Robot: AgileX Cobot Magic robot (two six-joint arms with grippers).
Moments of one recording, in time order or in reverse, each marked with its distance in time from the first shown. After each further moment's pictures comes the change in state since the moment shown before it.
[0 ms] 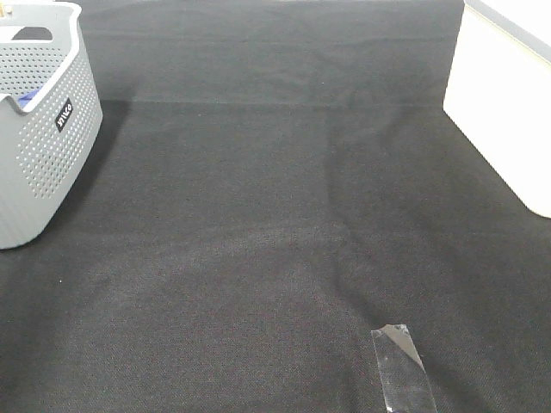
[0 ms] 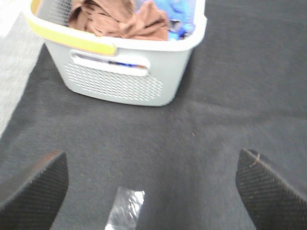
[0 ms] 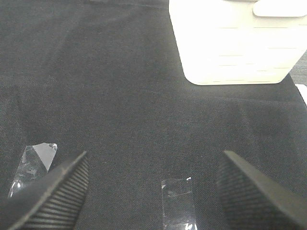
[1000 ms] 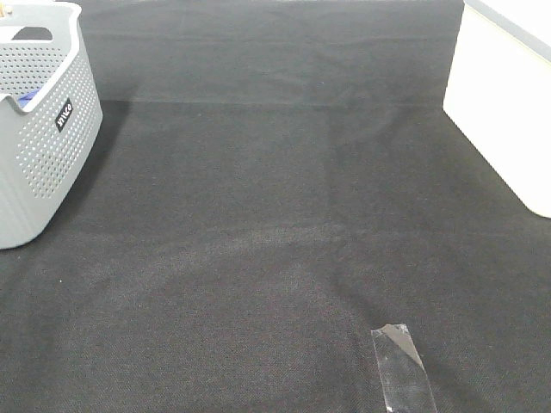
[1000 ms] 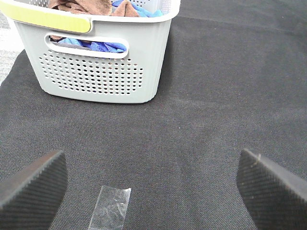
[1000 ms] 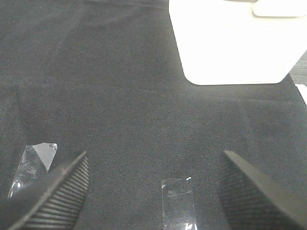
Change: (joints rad) left arm 0.000 -0.766 0.489 -0.140 -0.049 0.120; right arm 0.000 0.000 0.000 0.000 0.000 0.000
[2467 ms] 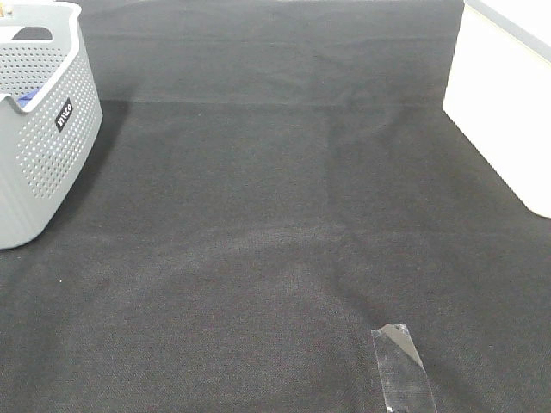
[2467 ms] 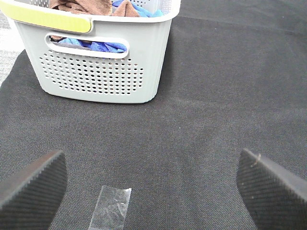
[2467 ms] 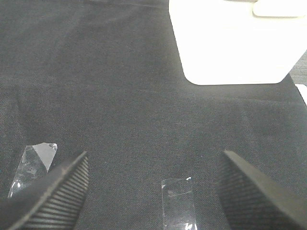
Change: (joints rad) left arm 0.000 0.000 0.000 0.000 0.000 0.000; right arm 0.000 0.000 0.000 0.000 0.000 0.000
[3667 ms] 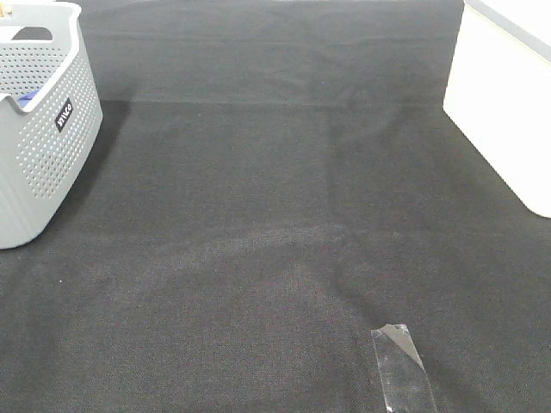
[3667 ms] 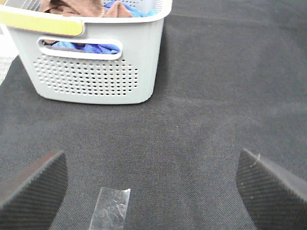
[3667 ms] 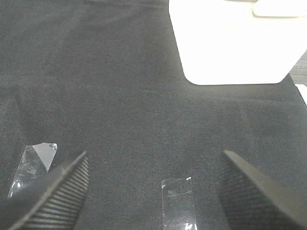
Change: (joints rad) left arm 0.000 0.000 0.000 -0.008 0.000 0.011; right arm 0.000 0.000 0.000 0.000 0.000 0.000
